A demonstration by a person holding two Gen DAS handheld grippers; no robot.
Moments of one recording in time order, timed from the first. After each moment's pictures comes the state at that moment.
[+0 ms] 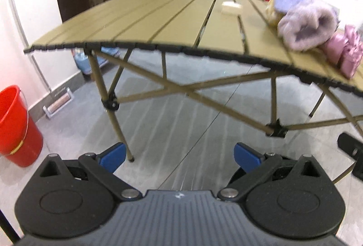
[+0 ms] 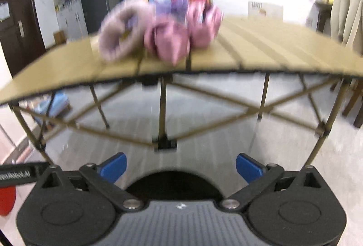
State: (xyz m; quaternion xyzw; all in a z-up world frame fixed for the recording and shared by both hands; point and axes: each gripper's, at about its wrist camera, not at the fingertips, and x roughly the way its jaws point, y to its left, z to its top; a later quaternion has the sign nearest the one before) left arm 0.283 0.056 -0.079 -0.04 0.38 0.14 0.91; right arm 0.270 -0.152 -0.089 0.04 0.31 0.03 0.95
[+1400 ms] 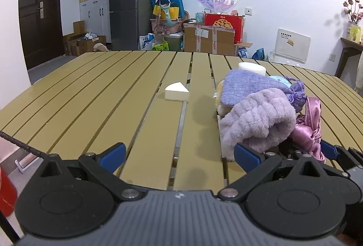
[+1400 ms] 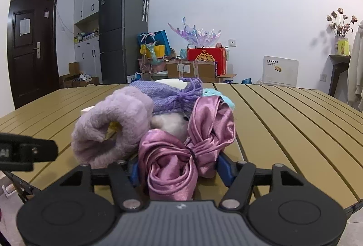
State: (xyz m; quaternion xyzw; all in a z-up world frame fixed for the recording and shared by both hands) left arm 0.376 0.009 -0.014 -0.03 0.28 0.07 0.96; right arm 0.390 -0.146 -0.057 0.01 0.20 0.07 0.98
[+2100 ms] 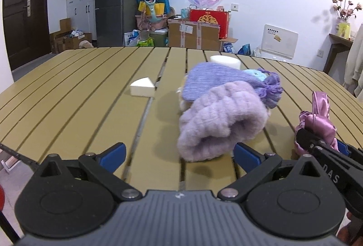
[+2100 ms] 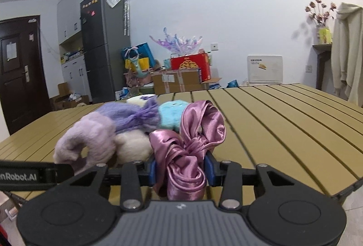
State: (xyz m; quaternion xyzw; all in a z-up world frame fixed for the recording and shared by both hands) left arm 0.398 -0.029 -0.025 -0.03 0.28 0.03 0.96; right arm 0.380 -0.200 -0.047 0.07 0.18 0.03 0.98
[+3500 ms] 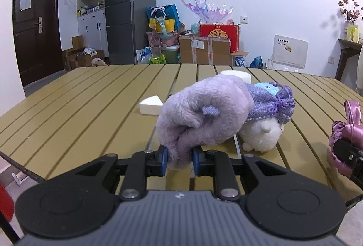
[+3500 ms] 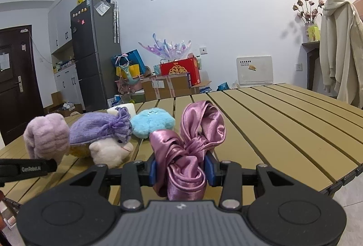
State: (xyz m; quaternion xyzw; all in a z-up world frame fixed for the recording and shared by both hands) left arm 0.401 -0.036 -0.024 -0.01 0.24 0.07 0.97; right arm 0.369 -0.232 -0.049 0.08 0.16 0.02 0.98
